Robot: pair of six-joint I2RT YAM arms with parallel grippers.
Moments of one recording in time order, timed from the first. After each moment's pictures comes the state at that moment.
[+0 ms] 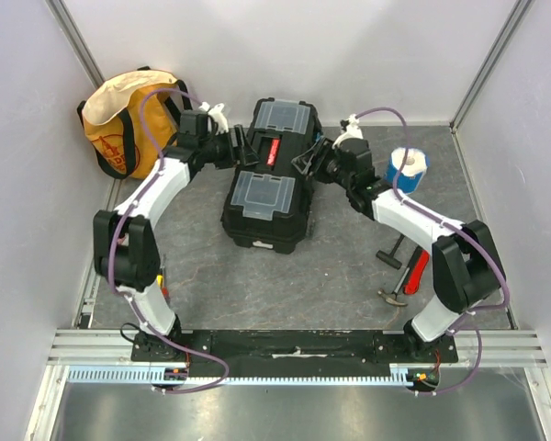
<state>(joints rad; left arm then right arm) -0.24 1.82 1.53 -0.35 0.49 -0.35 0.46 1.65 1.16 0.19 -0.11 0.73</state>
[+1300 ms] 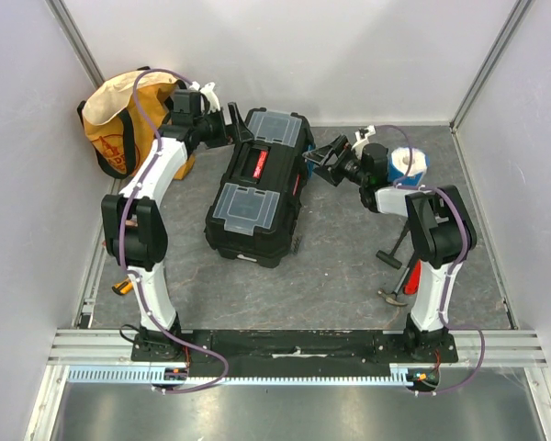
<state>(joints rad) -0.16 1.95 1.77 -0.42 0.43 -0.32 0.24 1.98 1.12 0.64 -0.51 1.03</state>
